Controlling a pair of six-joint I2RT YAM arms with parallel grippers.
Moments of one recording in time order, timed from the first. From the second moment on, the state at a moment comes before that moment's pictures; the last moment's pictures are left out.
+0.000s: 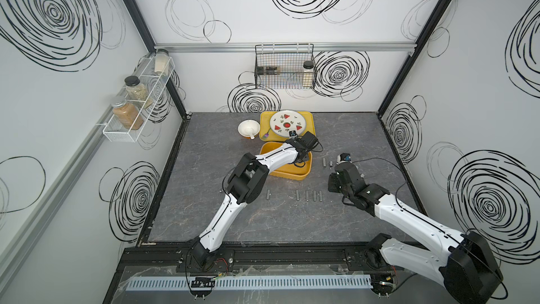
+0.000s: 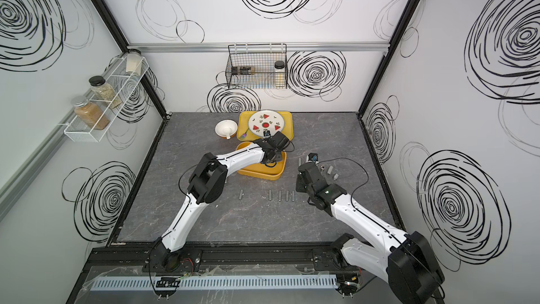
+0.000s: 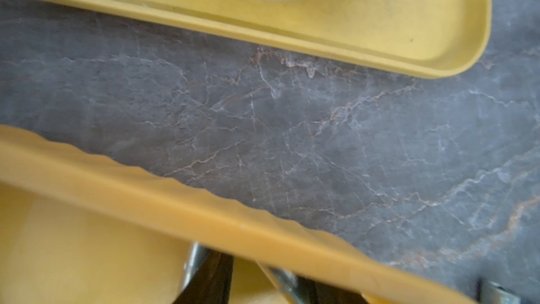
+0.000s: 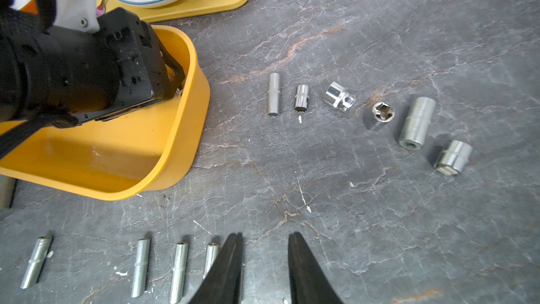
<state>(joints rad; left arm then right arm) -0.74 2.44 1.99 -0.67 -0.31 -0.86 0.60 1.06 0.60 -0.36 0.31 0.56</state>
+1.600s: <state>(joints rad) -0.70 1.95 1.57 -0.61 -0.24 -0.65 0.60 1.07 0.60 -0.36 0.29 0.56</state>
